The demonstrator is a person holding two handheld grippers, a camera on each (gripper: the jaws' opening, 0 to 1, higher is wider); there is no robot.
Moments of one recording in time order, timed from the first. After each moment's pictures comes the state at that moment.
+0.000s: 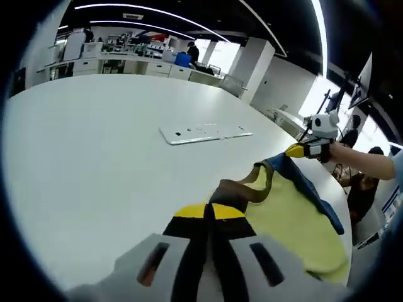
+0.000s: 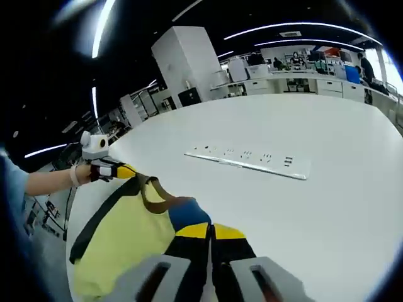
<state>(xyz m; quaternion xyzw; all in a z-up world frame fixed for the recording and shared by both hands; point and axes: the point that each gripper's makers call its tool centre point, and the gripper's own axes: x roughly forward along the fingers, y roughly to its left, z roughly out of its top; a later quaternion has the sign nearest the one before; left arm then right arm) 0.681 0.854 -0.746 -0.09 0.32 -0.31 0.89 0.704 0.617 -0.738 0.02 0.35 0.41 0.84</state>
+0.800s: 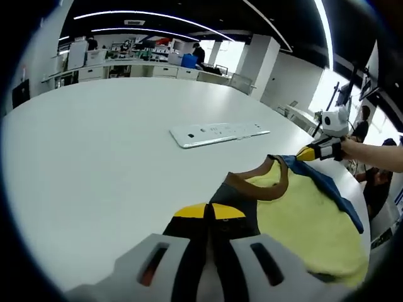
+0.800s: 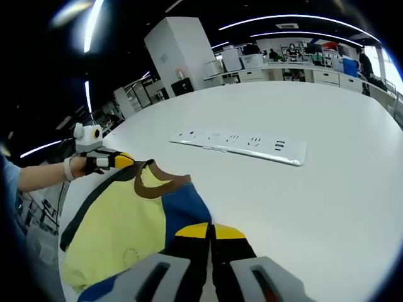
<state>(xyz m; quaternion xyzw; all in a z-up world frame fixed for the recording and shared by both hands) 0.707 0.854 -0.754 -0.06 0.30 -0.29 0.91 0.712 0.607 -0.761 0.00 0.36 0.40 0.84</state>
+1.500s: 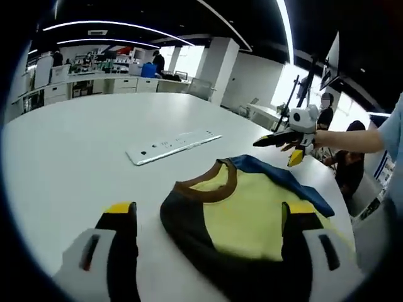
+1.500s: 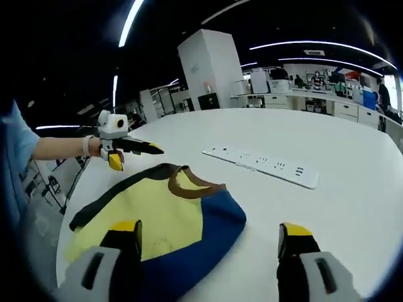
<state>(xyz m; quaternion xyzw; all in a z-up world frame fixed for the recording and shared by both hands) 0.662 0.821 -0.710 -0.03 0.26 -0.42 0.87 0.672 0.611 -0.723 -0.03 0.28 0.47 0.83</state>
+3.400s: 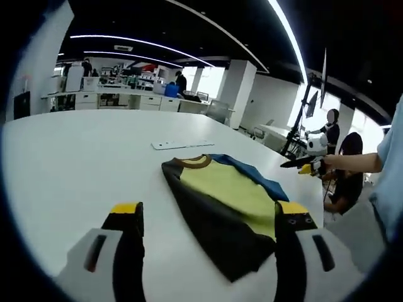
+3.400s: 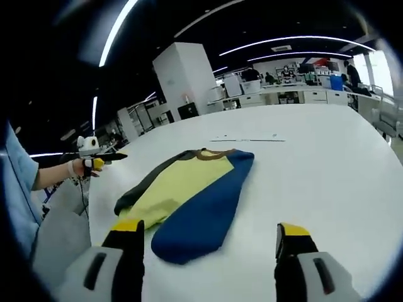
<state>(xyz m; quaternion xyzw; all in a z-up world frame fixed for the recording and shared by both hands) 0.478 0.901 -0.652 -0.08 0.21 -0.33 0.92 0.497 0.535 -0.698 0.06 0.29 0.39 0.87</state>
